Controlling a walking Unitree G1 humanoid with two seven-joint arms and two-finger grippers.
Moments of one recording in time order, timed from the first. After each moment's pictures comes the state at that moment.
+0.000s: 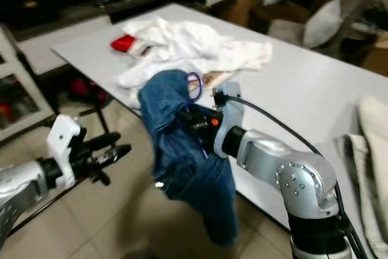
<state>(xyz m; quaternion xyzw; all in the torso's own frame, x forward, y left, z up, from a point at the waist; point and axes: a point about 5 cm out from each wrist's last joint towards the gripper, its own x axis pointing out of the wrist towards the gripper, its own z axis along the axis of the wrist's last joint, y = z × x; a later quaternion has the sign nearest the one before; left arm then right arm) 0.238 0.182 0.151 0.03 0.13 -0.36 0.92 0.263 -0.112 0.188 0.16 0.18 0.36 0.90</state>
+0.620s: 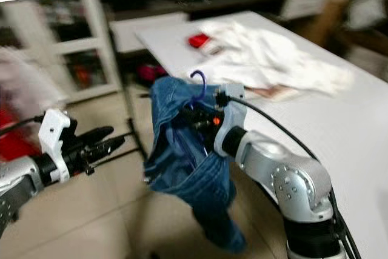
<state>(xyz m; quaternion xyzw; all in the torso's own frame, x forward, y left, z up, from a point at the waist) 0.237 0.194 0.150 0.00 0.13 -0.34 0.93 0.266 -0.112 0.182 0.15 0.17 0.33 0.92</state>
